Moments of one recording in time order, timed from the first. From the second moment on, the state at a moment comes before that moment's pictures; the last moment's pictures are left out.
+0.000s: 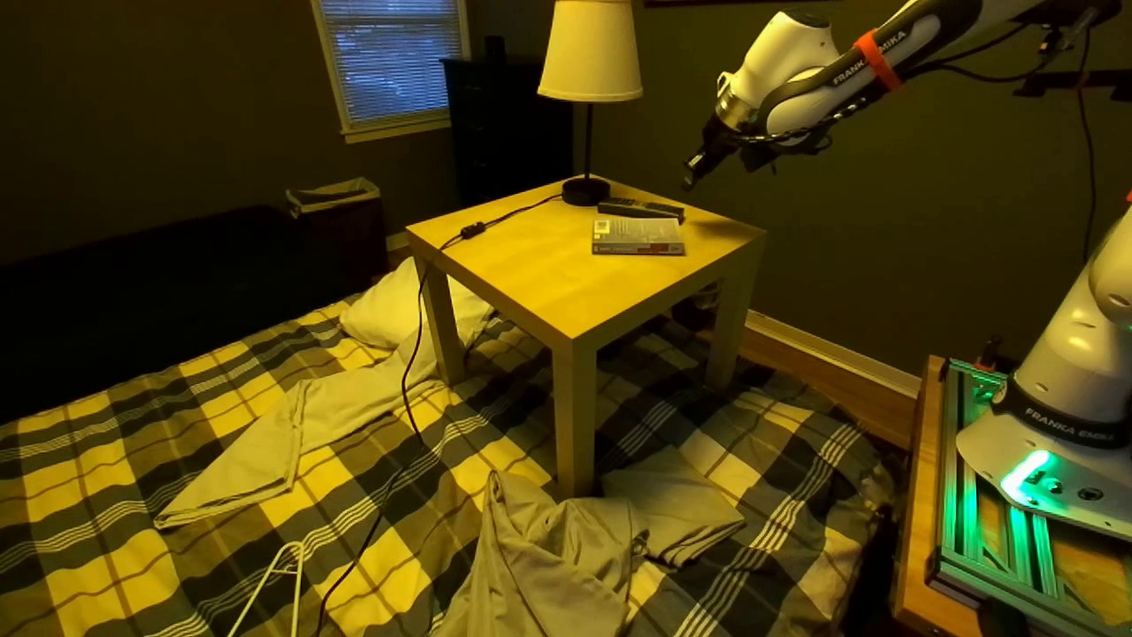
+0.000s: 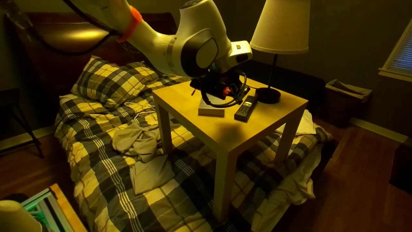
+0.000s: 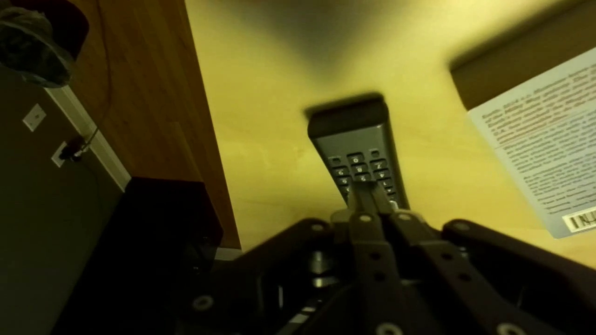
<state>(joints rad) -0.22 0.01 -0.02 -2.29 -0.25 2.85 0.12</state>
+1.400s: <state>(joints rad) -0.22 0.18 -0.05 -2.21 -0.26 3.02 0.16</state>
